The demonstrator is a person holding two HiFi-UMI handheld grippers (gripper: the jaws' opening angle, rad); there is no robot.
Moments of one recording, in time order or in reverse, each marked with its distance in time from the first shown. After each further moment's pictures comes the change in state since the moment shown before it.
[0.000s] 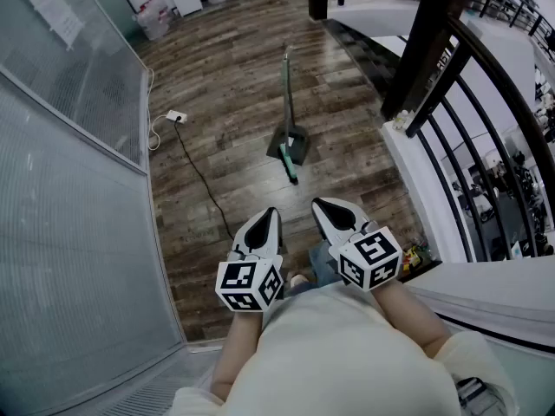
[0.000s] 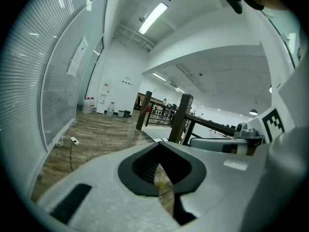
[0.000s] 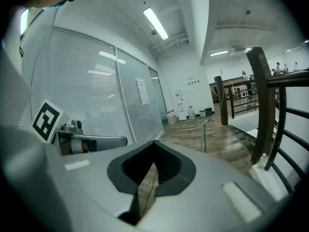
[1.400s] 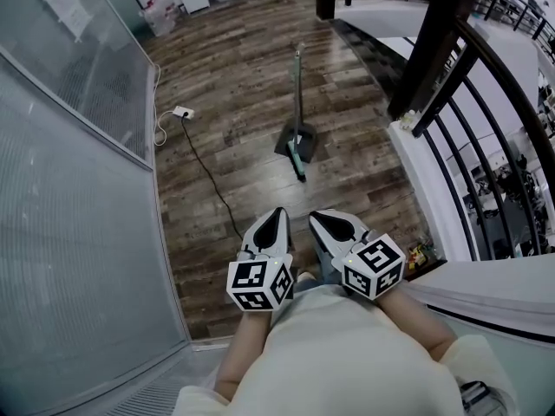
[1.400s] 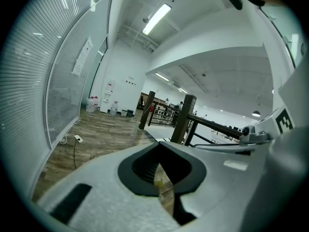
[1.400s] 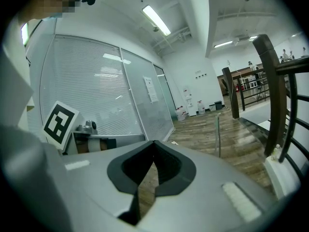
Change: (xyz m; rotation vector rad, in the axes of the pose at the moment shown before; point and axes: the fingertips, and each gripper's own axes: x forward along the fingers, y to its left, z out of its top) left arm -0.017 0.018 -0.007 -0.016 0.002 0.020; right arm 0.007 0.056 -0.020 0.049 0.025 0.113
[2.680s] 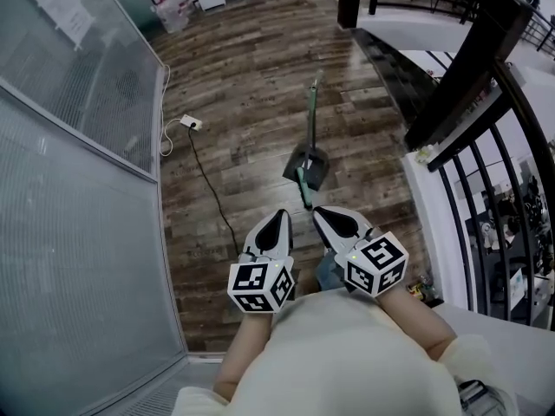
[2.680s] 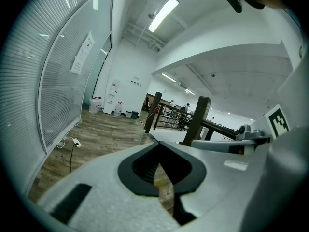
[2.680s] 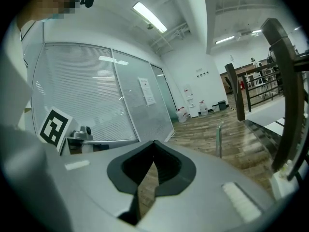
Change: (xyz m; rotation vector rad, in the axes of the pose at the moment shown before) left arm 0.174 0.058 0.094 -0.038 -0.014 0.060; right arm 0.124 -0.151 0.111 0.012 0.007 0.045
